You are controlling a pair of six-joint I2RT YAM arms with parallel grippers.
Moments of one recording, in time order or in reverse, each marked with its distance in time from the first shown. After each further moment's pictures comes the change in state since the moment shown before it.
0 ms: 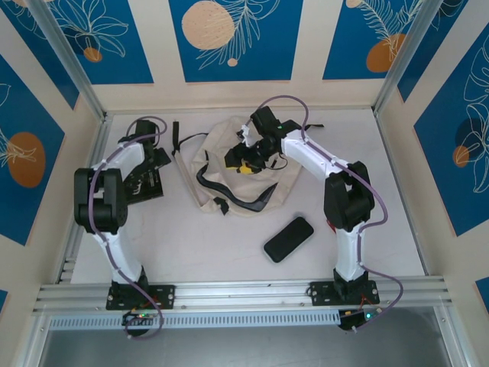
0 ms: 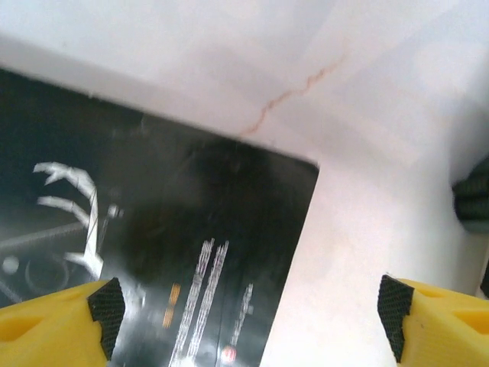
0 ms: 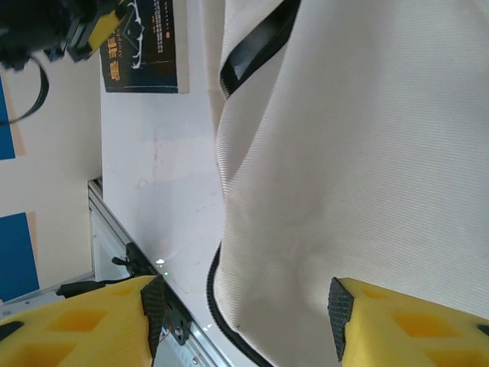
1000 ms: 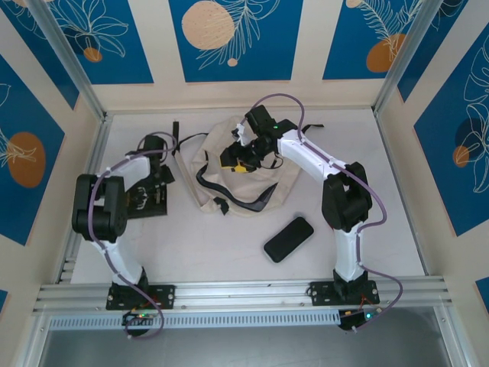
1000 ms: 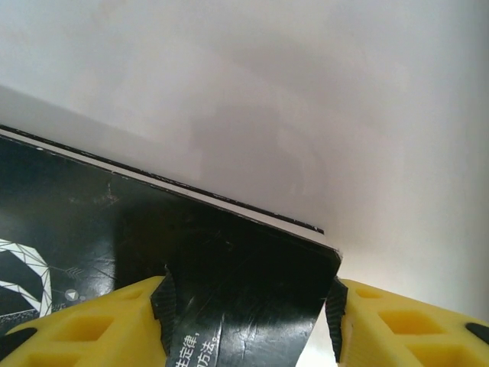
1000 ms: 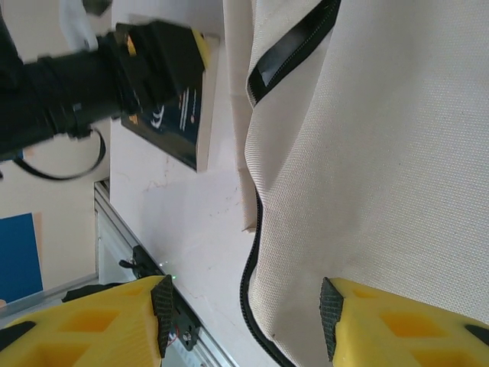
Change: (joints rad) left arm -0.113 -0.164 -0.310 0.070 0.077 0.025; right arm 0.026 0.009 0.039 0.005 0.016 0.034
